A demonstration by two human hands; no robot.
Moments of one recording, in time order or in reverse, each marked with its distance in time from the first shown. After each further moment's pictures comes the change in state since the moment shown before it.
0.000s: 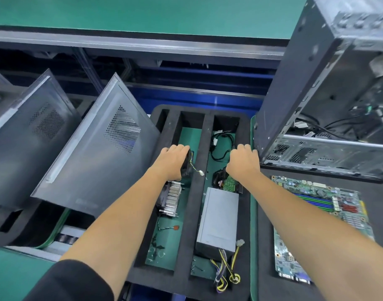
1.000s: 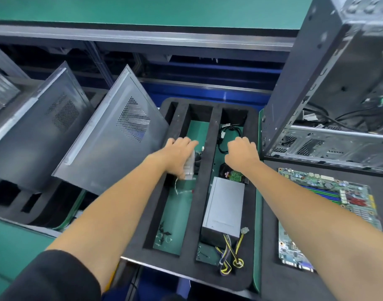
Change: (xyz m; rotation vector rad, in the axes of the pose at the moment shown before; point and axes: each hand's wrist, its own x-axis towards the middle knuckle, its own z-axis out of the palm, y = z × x) left_hand -0.025 -0.003 -0.023 0.079 -0.114 0.138; right_hand -0.010 -0.018 -0.016 0.107 -0.029 -0.115
